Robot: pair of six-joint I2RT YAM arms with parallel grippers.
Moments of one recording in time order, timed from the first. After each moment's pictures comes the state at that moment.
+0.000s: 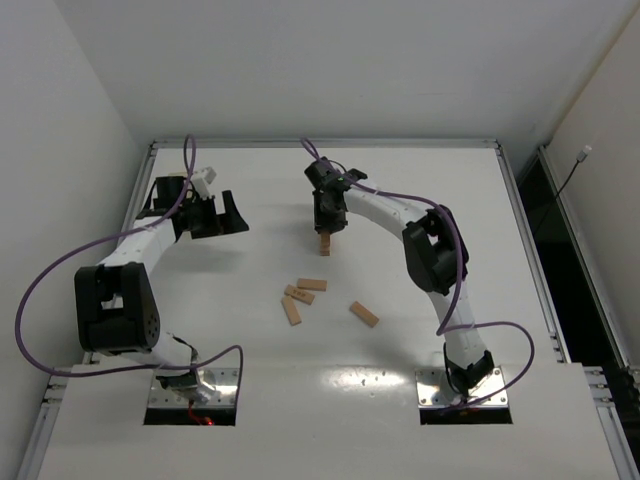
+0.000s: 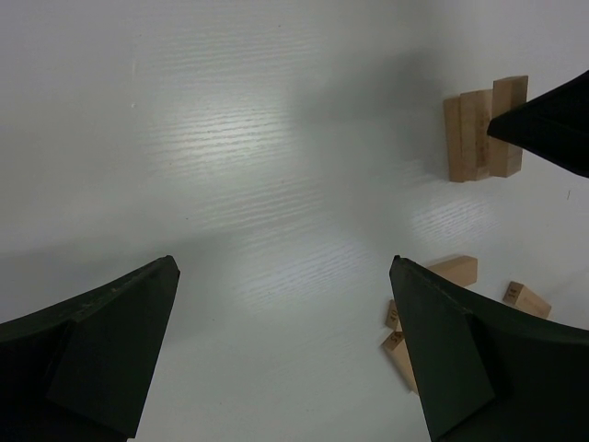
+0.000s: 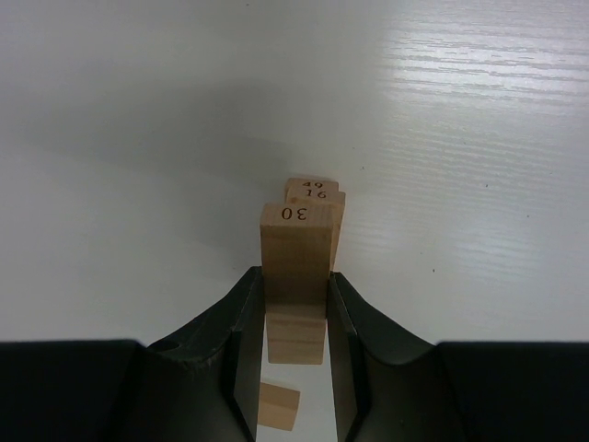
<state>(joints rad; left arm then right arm) 0.11 1.51 0.98 -0.33 0.52 -0.11 0.62 2.25 1.84 -0.73 0.12 0.56</state>
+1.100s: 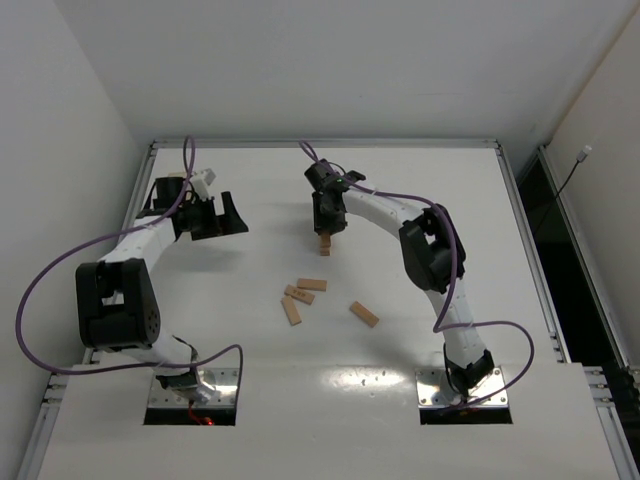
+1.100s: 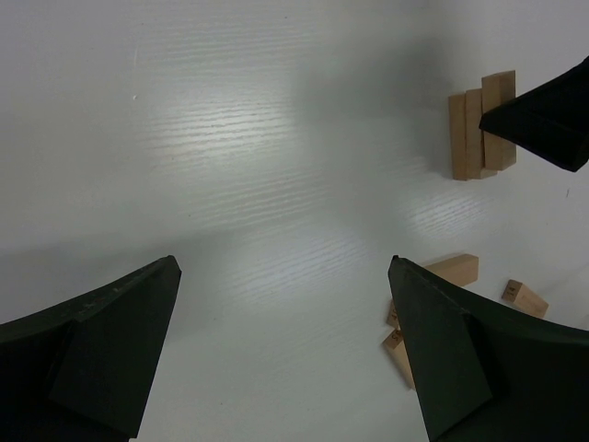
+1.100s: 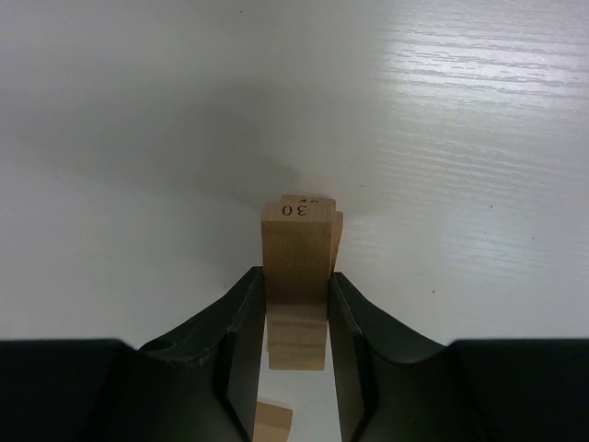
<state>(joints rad) 0.12 1.53 0.98 -0.33 0.54 -0.11 0.62 2.28 1.84 -0.71 0.11 0.54</state>
